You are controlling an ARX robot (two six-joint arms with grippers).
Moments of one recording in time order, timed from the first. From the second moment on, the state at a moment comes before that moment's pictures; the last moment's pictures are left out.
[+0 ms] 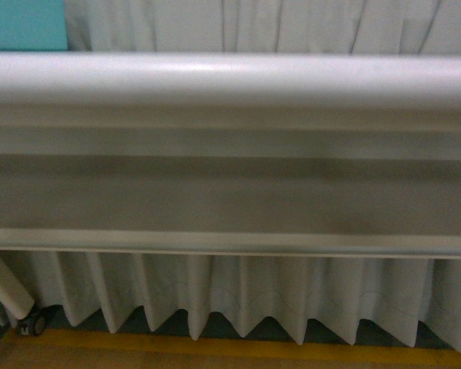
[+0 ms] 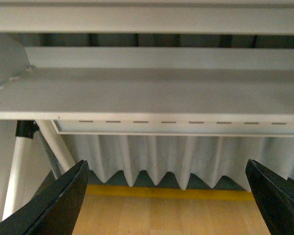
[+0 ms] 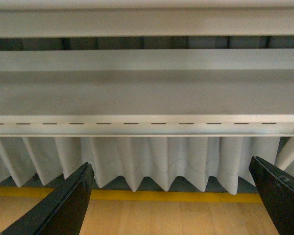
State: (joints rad) left arm 0.00 0.01 0.01 0.00 0.00 0.00; right arm 0.01 0.00 0.01 0.00 0.00 -0.01
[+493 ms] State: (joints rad) left arm 0.00 0.01 0.01 0.00 0.00 0.00; right arm 0.01 0.00 0.01 -0.01 0.00 -0.01
